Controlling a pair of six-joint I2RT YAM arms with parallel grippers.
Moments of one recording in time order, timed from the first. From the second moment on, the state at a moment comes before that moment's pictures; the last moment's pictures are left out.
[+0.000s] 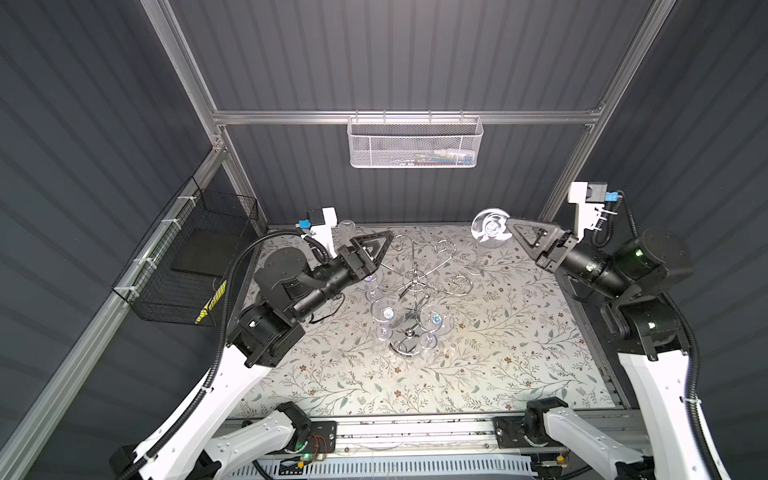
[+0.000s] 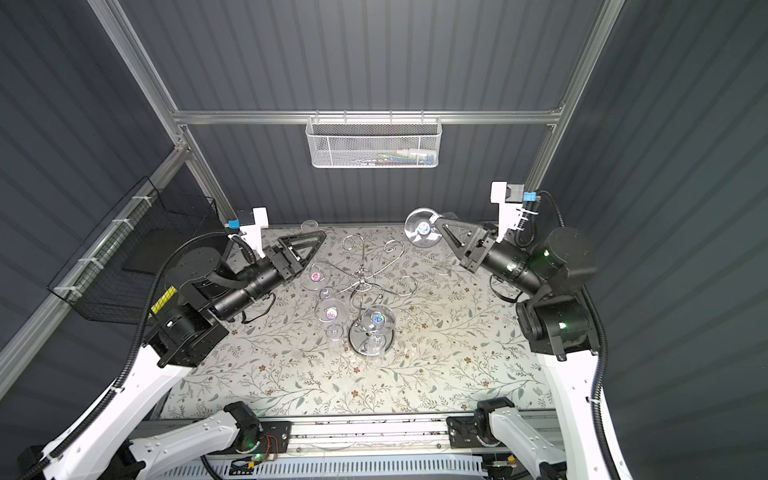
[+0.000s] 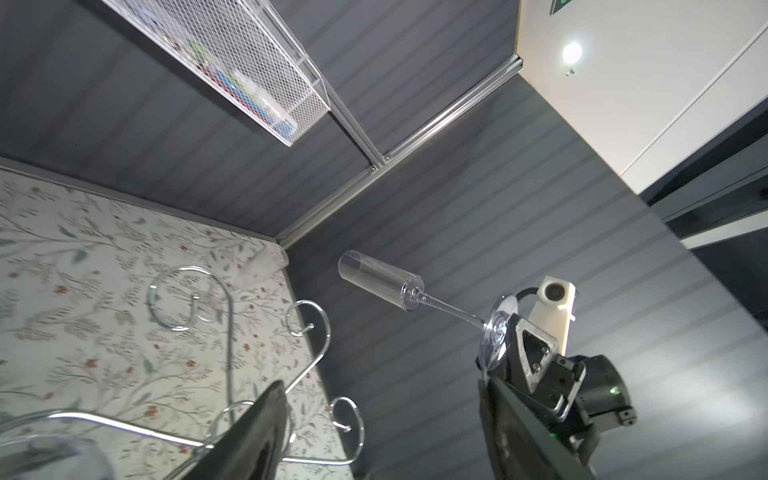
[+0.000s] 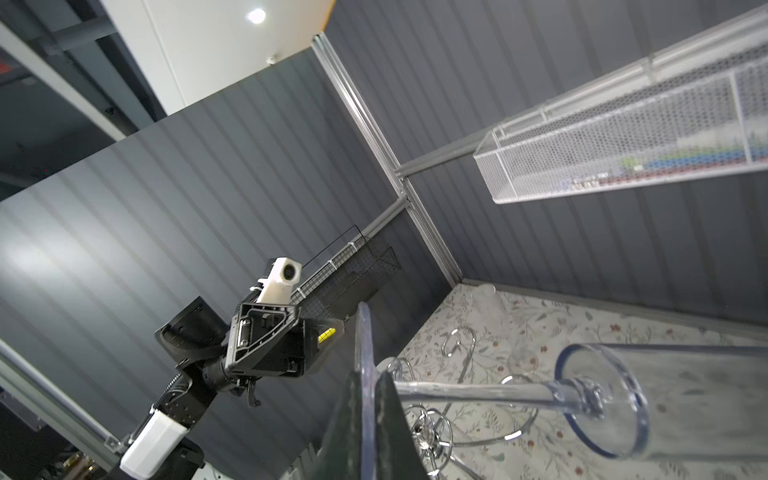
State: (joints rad) left arm -0.72 1.01 1.30 -0.20 0.19 -1.01; right arm 0.16 0.94 1.40 -0.21 -0.79 0.68
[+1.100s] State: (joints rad) left arm -0.84 1.31 1.29 0.42 0.49 -1.57; right arm 0.36 1.00 1.23 0.35 -1.07 0.34
